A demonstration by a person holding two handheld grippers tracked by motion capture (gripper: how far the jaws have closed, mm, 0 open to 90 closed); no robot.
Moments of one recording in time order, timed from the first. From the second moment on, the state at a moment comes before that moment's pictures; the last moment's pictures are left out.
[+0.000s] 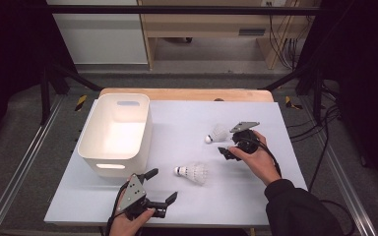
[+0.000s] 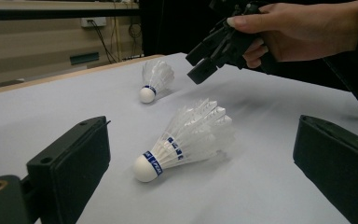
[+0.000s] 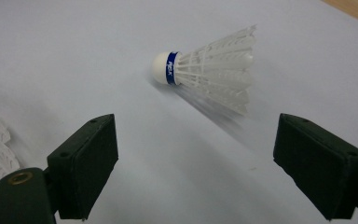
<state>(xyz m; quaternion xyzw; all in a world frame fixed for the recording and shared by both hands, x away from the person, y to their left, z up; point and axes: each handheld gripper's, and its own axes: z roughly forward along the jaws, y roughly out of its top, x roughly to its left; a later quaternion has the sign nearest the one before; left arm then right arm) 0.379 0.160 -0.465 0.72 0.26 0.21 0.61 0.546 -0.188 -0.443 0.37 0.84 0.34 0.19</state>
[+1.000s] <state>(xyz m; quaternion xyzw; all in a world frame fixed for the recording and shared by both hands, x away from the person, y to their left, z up) 0.370 0.174 -0.462 0.71 0.26 0.22 0.62 0.559 -0.176 -0.437 0.34 0.86 0.32 0.20</state>
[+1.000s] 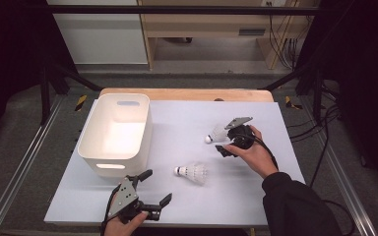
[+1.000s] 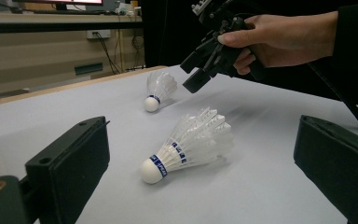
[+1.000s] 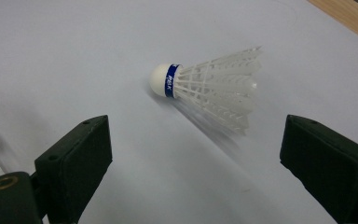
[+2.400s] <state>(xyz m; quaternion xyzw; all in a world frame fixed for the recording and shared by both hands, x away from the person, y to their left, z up) 0.369 0.174 -0.461 0.70 0.25 0.22 0.63 0.580 -0.170 -0.445 0.36 0.84 0.34 0.20</state>
